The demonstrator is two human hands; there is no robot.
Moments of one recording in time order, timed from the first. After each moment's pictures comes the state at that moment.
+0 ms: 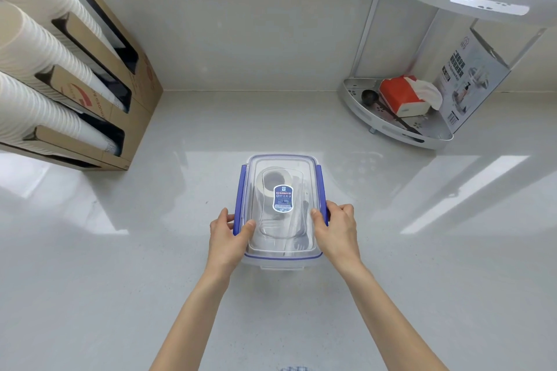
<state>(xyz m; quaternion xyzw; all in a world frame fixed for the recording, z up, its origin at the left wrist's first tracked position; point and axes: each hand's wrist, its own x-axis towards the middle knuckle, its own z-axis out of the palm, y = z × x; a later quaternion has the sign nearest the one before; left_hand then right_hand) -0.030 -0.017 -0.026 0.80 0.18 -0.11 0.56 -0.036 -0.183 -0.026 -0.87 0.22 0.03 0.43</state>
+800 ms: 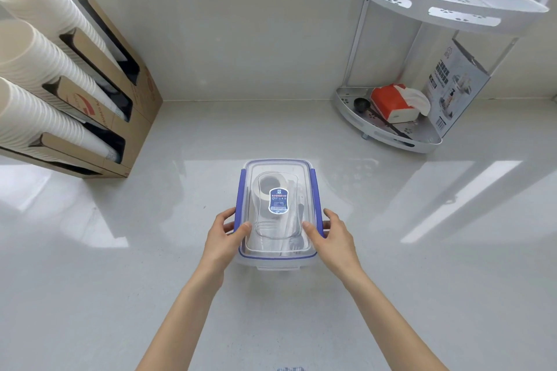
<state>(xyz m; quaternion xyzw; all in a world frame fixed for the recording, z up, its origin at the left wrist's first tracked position) -0.030 -0.012 -0.025 0.73 0.20 -0.16 0.64 -0.054 -0.193 -0.037 -0.82 0.22 0.09 0.52</state>
